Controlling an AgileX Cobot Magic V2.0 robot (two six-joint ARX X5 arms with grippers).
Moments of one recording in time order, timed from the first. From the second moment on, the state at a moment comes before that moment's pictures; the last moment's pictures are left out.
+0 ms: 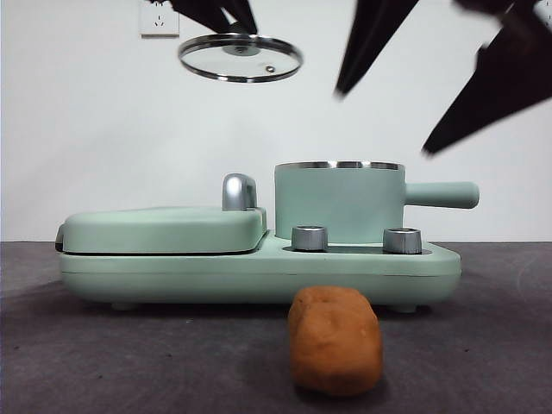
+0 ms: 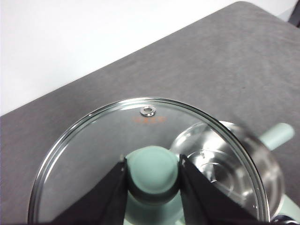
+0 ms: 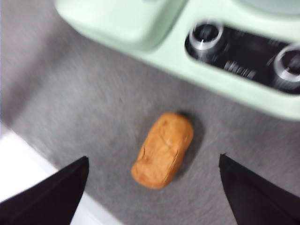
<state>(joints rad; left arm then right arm) -0.44 1.84 2.08 -0.77 0.18 0.12 0.75 1.10 0.91 -0.69 -0.19 0.44</state>
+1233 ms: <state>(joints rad) -0.33 1.84 2.08 -0.83 0.18 0.12 0.85 1.57 0.97 -0.59 -0.16 0.58</state>
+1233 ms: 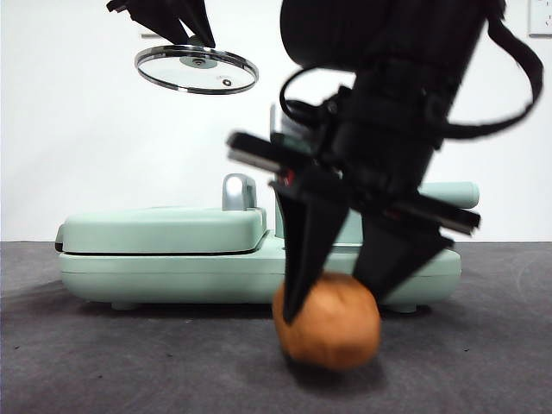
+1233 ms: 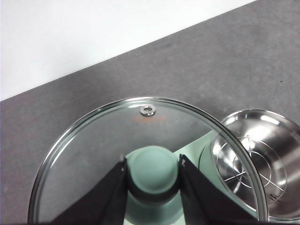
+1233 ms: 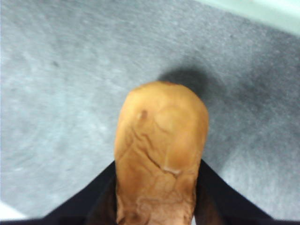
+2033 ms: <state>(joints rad) -0.29 1.84 2.08 -0.83 0.18 0.12 0.46 1.89 1.92 -1.04 -0.15 0.23</state>
